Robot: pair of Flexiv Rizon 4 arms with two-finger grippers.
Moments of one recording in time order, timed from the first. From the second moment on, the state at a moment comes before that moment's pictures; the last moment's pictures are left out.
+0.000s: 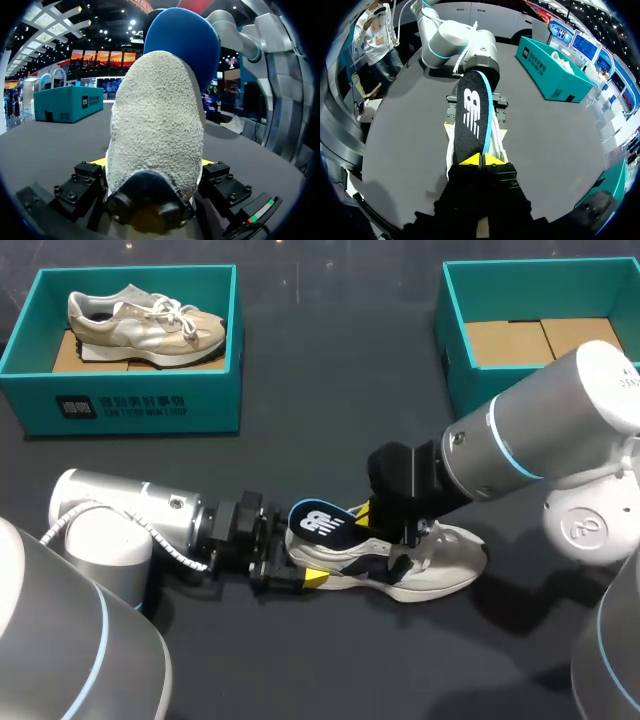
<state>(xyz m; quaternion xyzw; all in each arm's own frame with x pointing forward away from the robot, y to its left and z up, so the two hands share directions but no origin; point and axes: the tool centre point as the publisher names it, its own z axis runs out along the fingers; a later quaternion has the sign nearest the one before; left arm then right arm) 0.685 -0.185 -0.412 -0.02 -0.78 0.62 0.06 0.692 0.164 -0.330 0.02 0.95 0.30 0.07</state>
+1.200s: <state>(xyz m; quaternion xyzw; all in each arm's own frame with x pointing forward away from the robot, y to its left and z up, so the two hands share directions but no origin) 0.684 -0.185 -0.412 -0.02 -0.78 0.62 0.06 0.690 0.186 -0.314 0.03 0.98 0.17 -0.07</state>
